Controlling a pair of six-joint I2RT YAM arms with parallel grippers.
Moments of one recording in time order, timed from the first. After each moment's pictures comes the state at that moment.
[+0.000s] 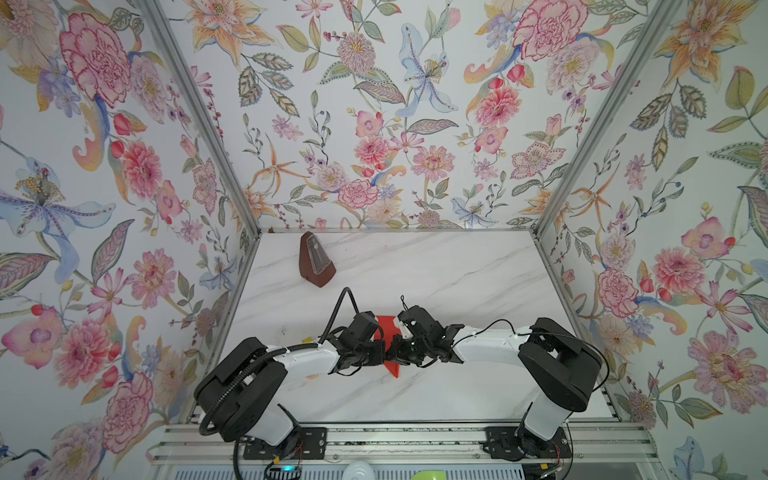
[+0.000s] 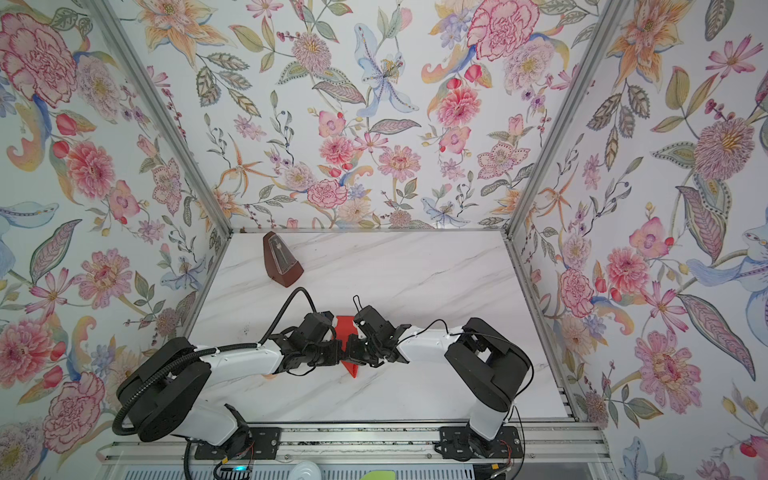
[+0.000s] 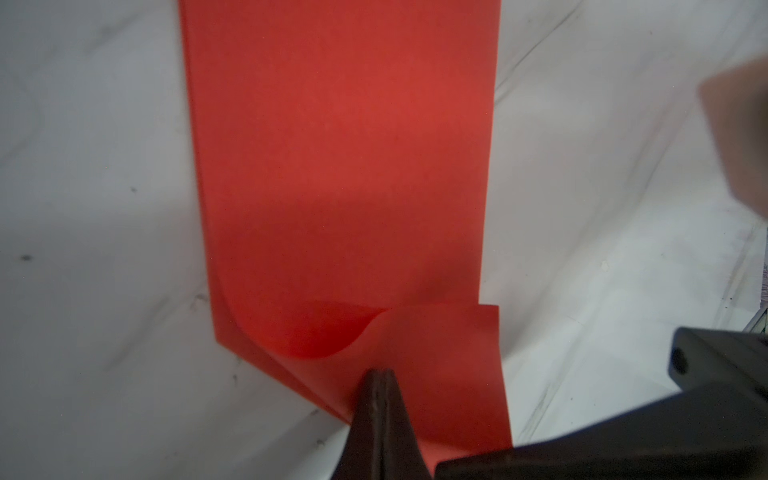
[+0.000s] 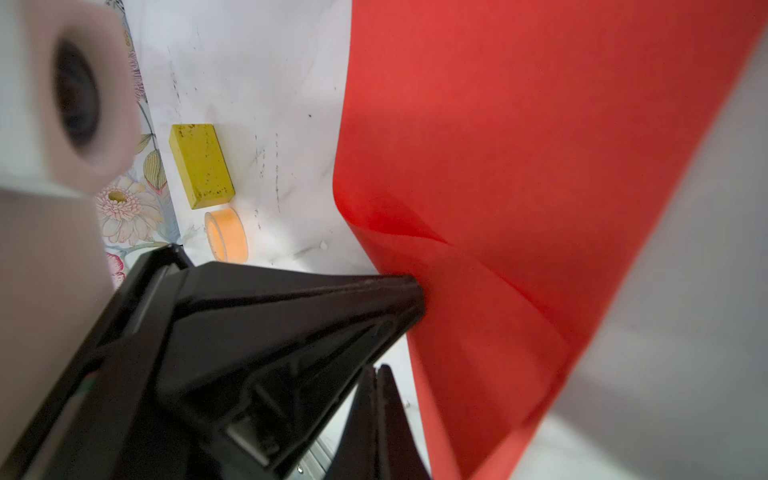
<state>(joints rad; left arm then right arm) -0.75 1.50 0.59 -0.08 0.17 -0.72 0.92 1.74 0.86 0.00 -0.40 1.02</state>
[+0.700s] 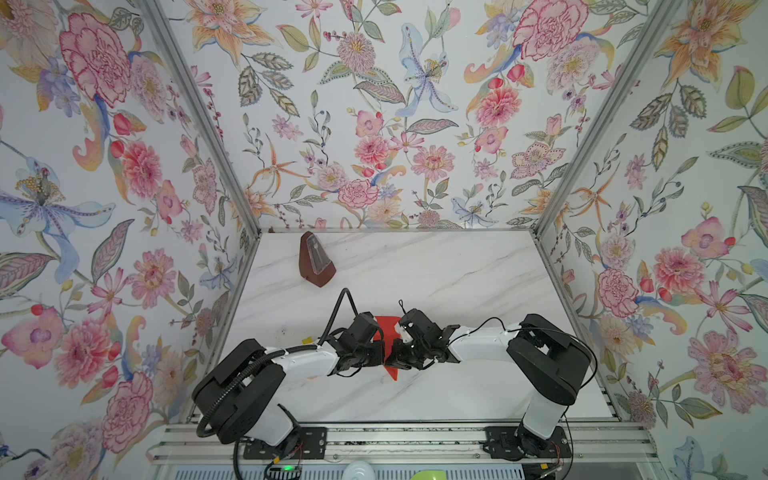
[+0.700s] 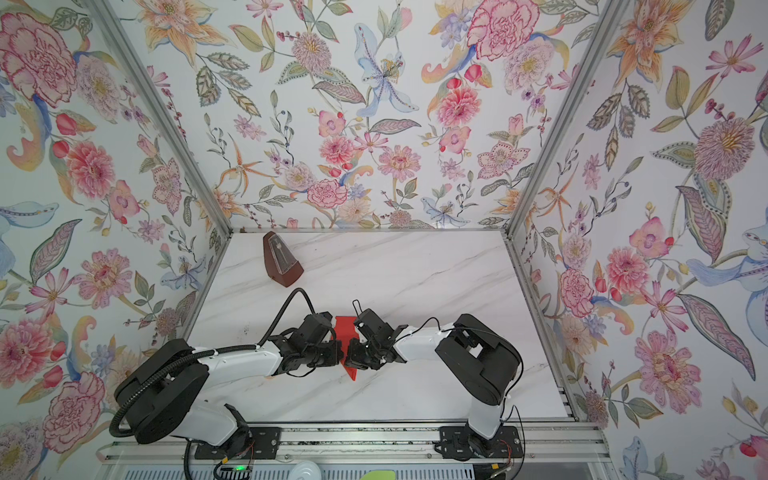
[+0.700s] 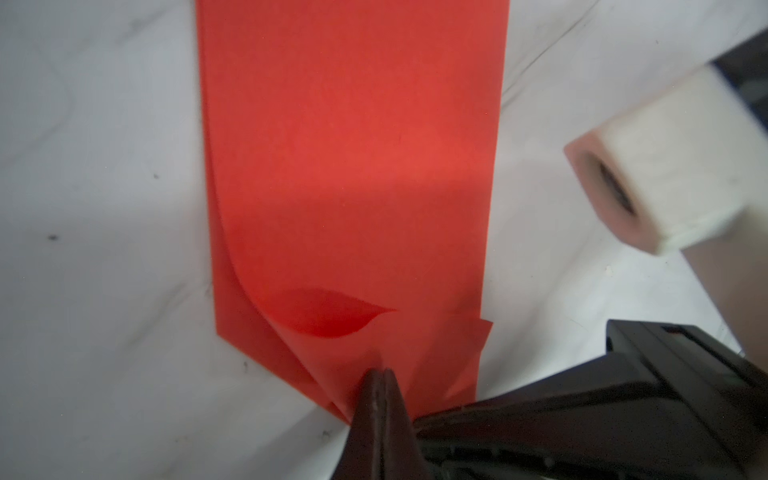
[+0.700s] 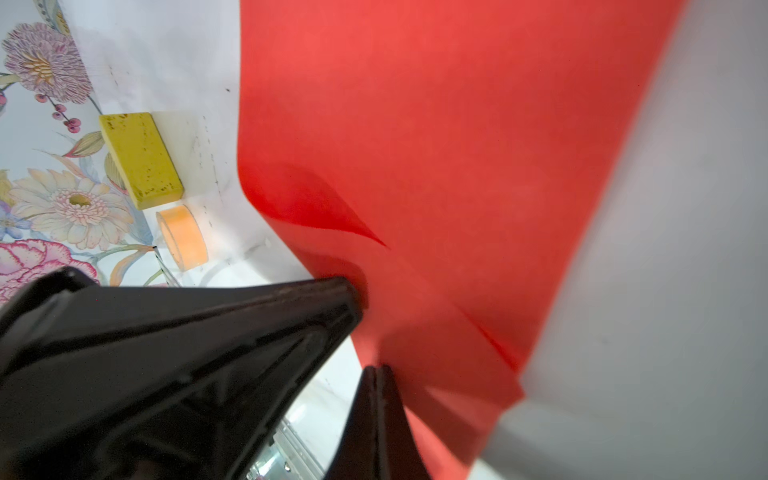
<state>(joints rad) -0.76 1.49 0.58 -0.08 0.13 -0.74 0.92 1.79 0.86 -0.04 -0.43 1.02</state>
